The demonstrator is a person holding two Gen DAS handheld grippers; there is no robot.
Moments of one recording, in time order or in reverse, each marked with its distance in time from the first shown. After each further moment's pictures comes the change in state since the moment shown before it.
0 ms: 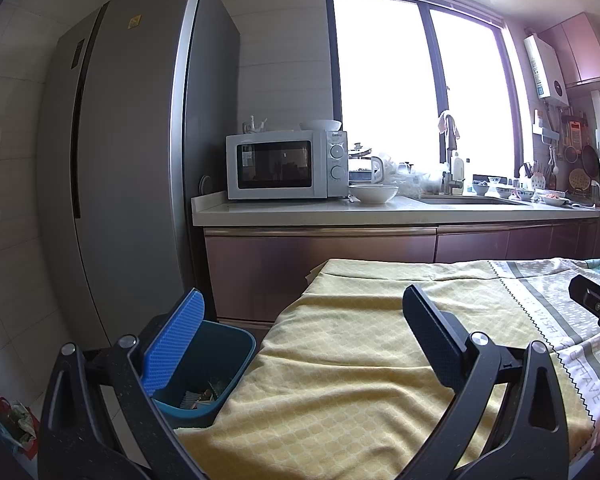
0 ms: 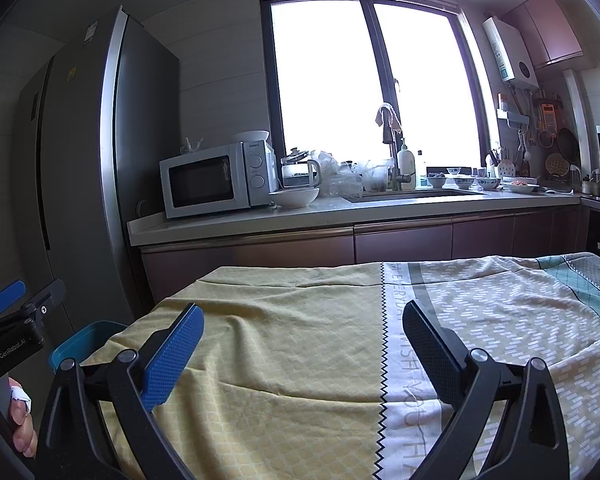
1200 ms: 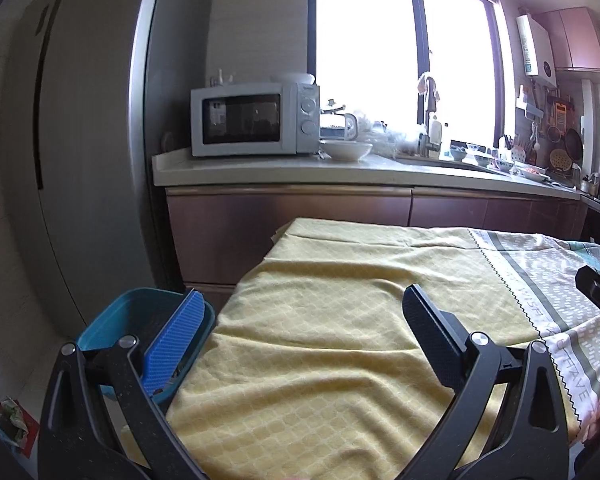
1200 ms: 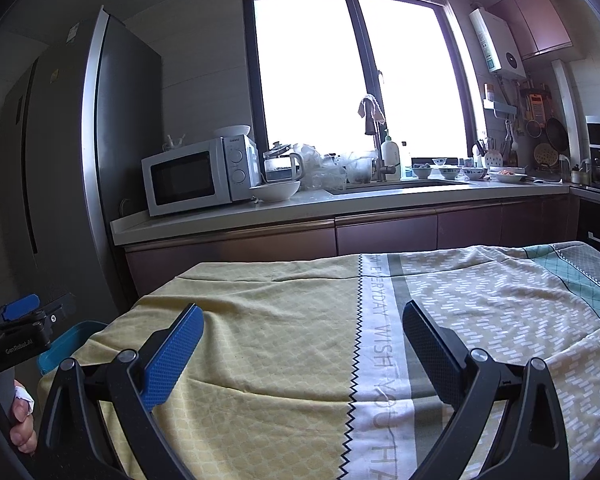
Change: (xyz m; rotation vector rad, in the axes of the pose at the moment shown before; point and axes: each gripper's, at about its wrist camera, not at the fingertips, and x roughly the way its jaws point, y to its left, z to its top) left arm 0.057 -0.014 -0.003 -0.006 0.206 -0.131; right arm 0.008 -0.031 -0.002 0.025 0.027 -0.052
